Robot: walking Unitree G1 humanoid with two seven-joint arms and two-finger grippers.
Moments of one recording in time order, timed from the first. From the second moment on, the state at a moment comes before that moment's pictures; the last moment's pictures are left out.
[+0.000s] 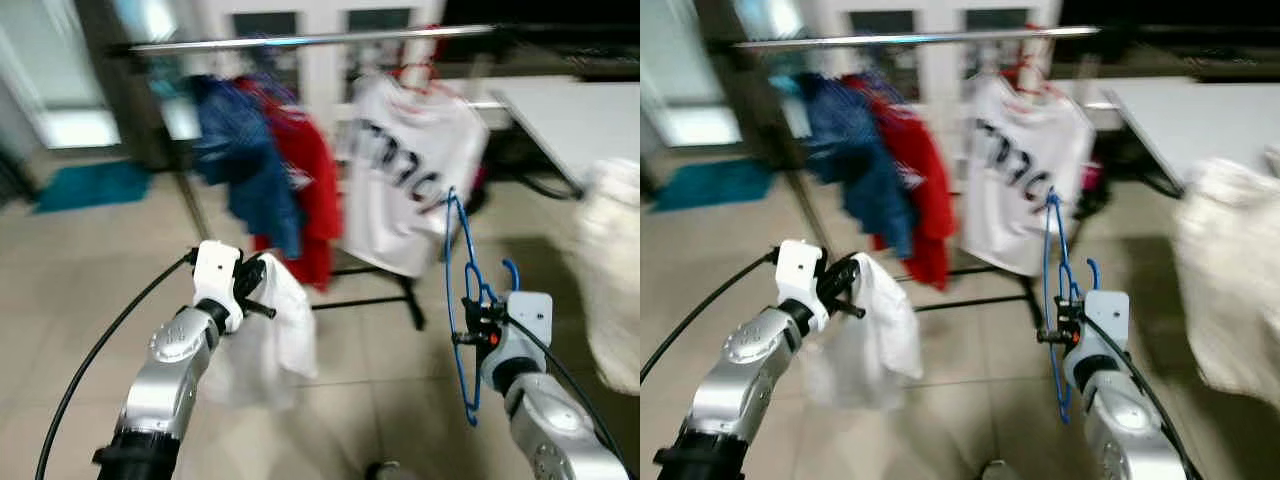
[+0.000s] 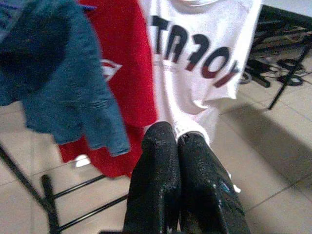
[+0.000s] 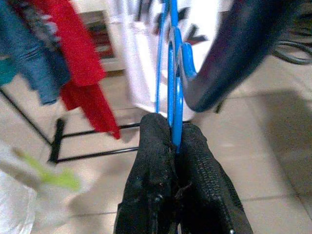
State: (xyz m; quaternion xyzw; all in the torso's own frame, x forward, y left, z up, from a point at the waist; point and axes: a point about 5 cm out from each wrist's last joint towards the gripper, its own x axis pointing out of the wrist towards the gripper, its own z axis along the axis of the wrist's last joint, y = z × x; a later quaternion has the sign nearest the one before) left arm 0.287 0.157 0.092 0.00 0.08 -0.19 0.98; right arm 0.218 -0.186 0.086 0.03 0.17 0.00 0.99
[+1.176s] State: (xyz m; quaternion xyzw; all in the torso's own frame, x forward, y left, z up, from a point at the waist) left arm 0.287 0.132 0.099 0.01 0.09 -0.21 0.97; right arm 0.211 -0.183 0.088 -0.01 0.17 0.00 0.99
